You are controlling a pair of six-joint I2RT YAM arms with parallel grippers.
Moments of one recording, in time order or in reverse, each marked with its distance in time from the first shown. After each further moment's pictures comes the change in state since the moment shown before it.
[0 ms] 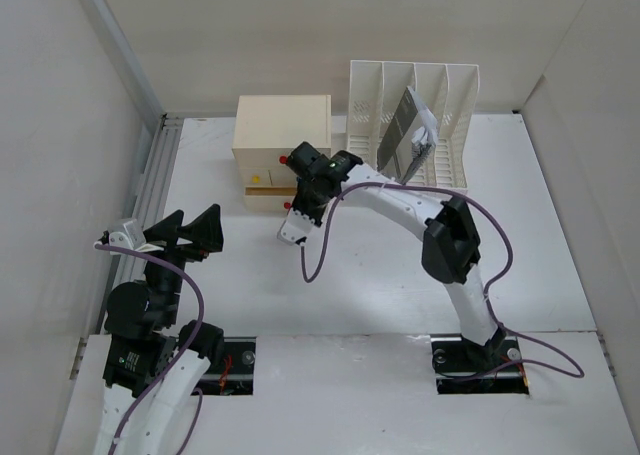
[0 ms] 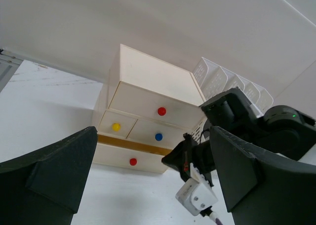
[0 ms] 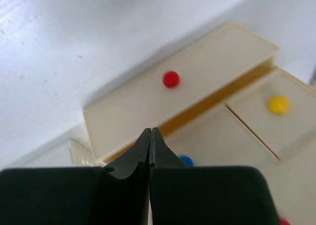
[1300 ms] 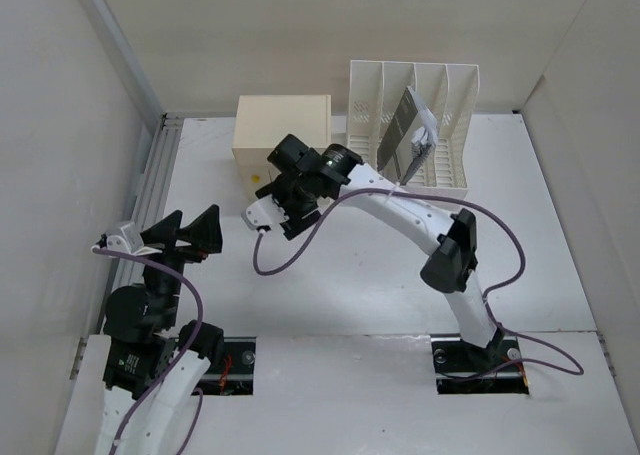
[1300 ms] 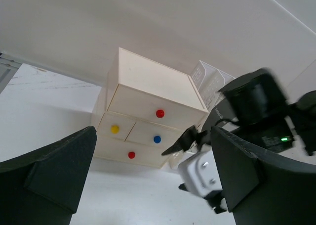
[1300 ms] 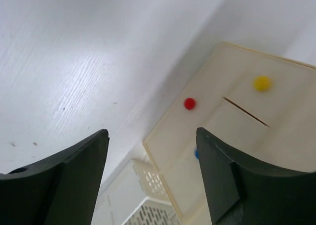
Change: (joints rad) left arm 0.000 -0.014 -0.007 0.011 0.000 0.000; right arm 0.084 0.022 0.210 -0.174 -0.053 0.556
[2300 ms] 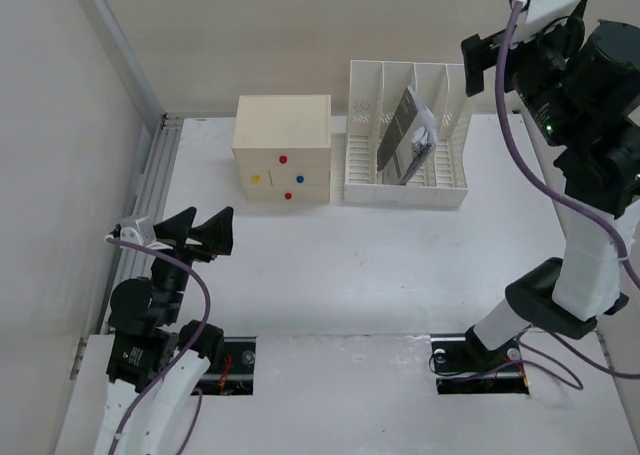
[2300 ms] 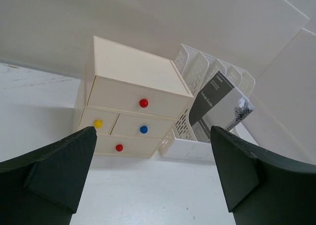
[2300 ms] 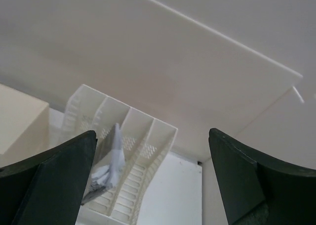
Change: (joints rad) left arm 0.000 0.021 -0.017 0.032 0.121 0.009; right arm -0.393 -0.529 0.550 0.132 0.544 0.924
